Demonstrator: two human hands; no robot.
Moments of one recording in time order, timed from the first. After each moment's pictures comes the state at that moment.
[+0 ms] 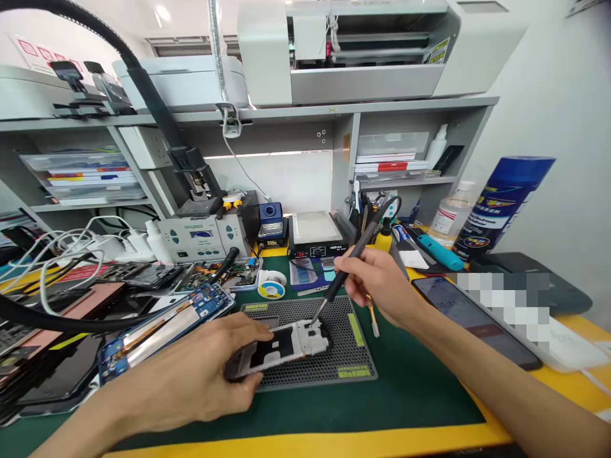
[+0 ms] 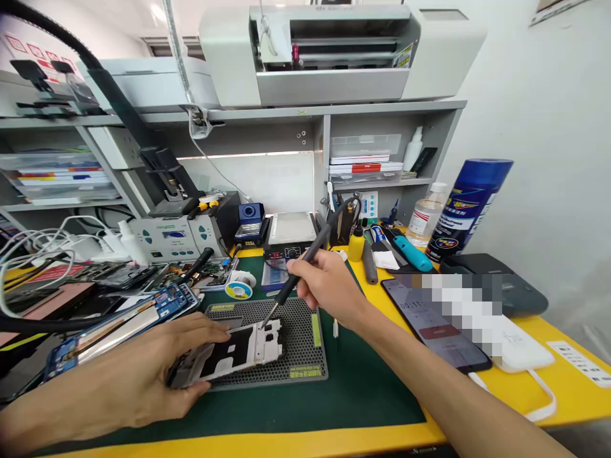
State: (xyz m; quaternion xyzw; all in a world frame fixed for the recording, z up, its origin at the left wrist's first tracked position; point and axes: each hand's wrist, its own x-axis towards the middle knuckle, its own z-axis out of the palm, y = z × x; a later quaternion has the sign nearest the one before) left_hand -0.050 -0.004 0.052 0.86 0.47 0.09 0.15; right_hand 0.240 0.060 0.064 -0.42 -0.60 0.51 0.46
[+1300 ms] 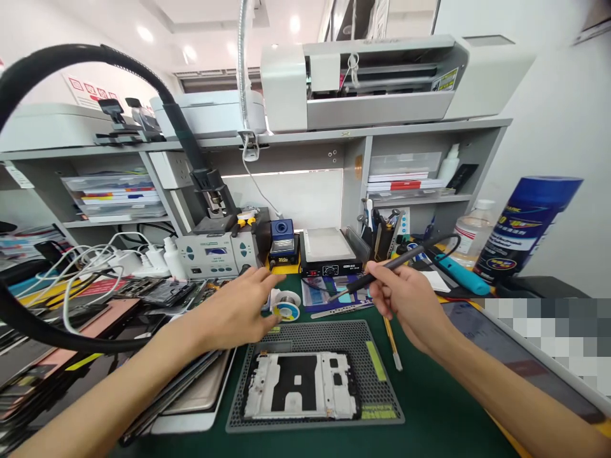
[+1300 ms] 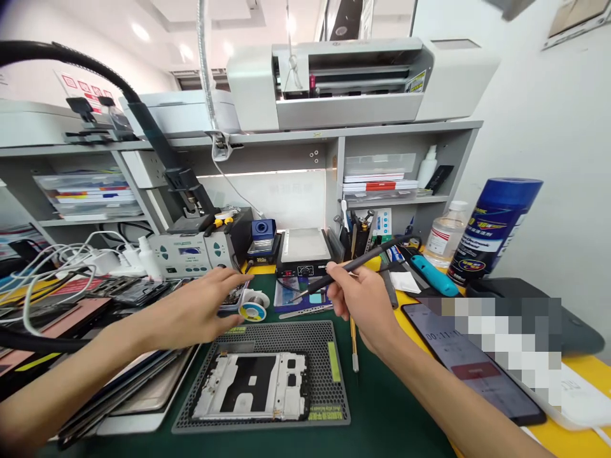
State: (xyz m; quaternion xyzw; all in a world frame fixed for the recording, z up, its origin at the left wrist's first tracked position) left_hand -0.040 0.072 0.081 0.85 0.50 0.16 0.10; right_hand 0.246 0.074 0.057 -0.47 -0.46 0.48 0.58
